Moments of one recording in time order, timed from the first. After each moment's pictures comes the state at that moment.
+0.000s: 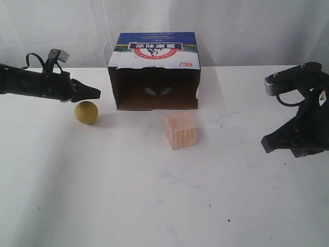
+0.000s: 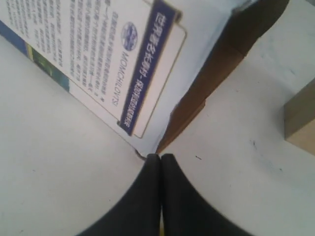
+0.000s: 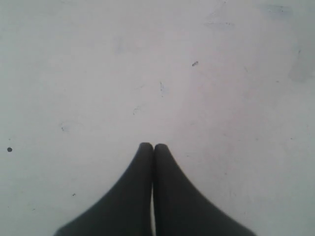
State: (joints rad) left arm 0.16 2.31 -1.68 -1.36 1.00 1.64; right arm 0.25 1.37 -0.92 -0.14 0.87 0.05
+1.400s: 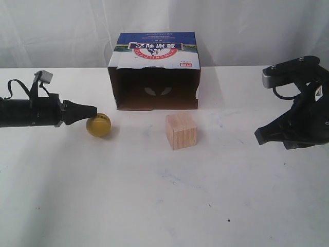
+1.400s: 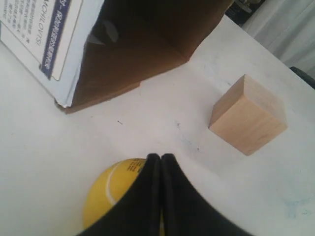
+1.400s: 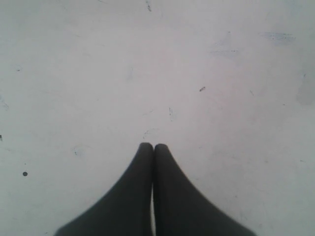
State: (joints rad) left arm 0.19 2.18 -1.21 -1.65 1.11 1.91; right arm 0.25 1.37 -0.92 -0.10 0.80 0.05
